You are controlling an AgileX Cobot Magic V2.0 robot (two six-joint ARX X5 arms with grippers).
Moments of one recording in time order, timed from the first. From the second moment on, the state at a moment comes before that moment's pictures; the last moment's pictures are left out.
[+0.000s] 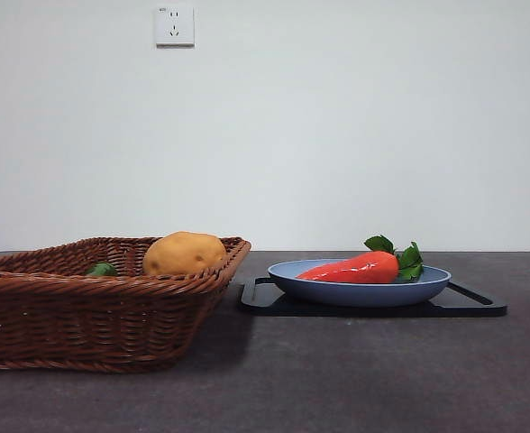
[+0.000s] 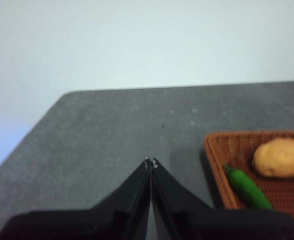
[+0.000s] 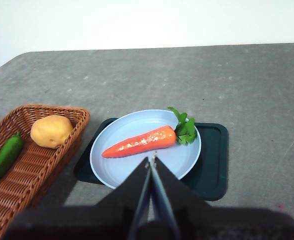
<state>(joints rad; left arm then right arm) -0.03 0.06 0.31 -0.36 -0.07 0.02 0.52 0.48 0.53 -0.32 0.19 0.17</state>
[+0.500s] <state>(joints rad) -0.03 0.01 0.07 -0.26 0.00 0.02 0.52 0.48 0.53 -0.32 0.19 0.17</state>
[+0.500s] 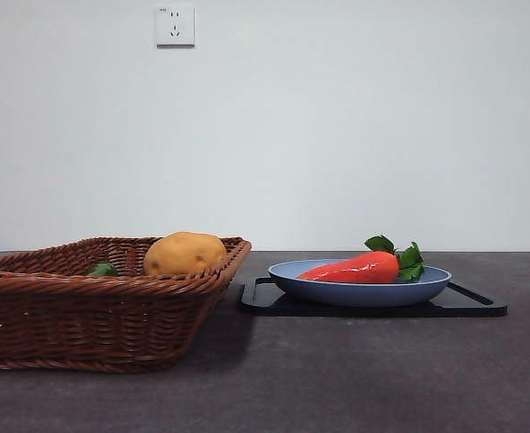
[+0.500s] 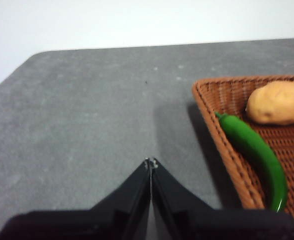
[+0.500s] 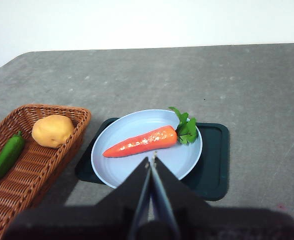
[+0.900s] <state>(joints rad) -0.03 0.01 0.03 -0.22 0.00 0.02 0.52 0.48 0.53 -0.32 0.19 0.17</state>
